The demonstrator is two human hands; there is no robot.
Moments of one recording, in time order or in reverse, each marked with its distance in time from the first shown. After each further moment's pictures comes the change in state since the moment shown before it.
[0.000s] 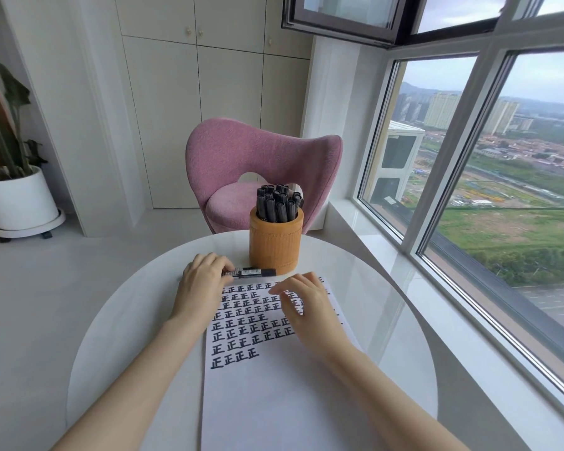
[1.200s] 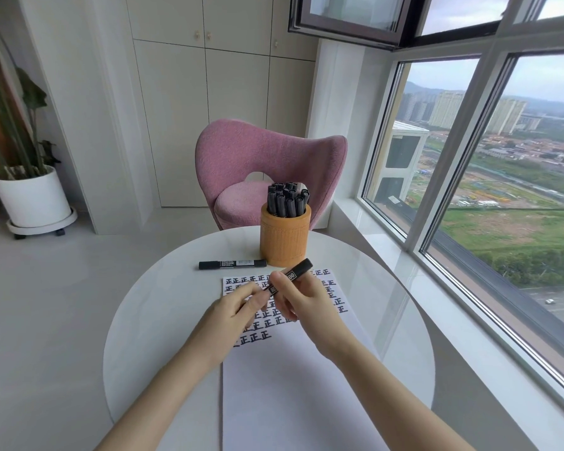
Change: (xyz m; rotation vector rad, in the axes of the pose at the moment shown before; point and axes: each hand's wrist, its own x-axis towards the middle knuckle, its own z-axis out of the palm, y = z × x) left_hand -0.076 0.045 -0.052 -0.788 -0.309 -0.114; right_hand -0.009 -0.066 -0.019 0.777 -0.136 0.315
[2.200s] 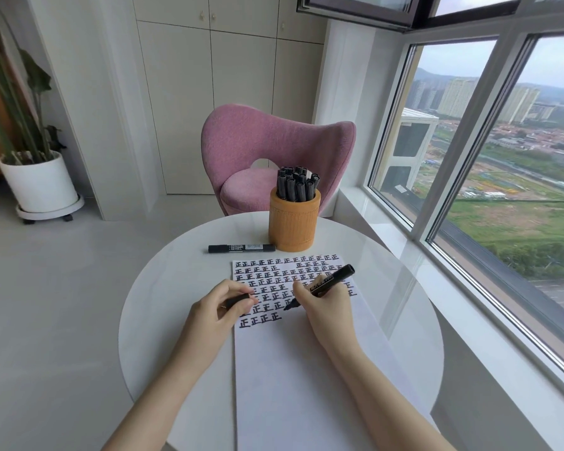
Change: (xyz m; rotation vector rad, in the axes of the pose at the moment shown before) left_hand -0.027 -0.026 -0.004 -0.185 0.230 -0.064; right_hand -0.016 0.031 0.005 -0.270 0.425 0.107
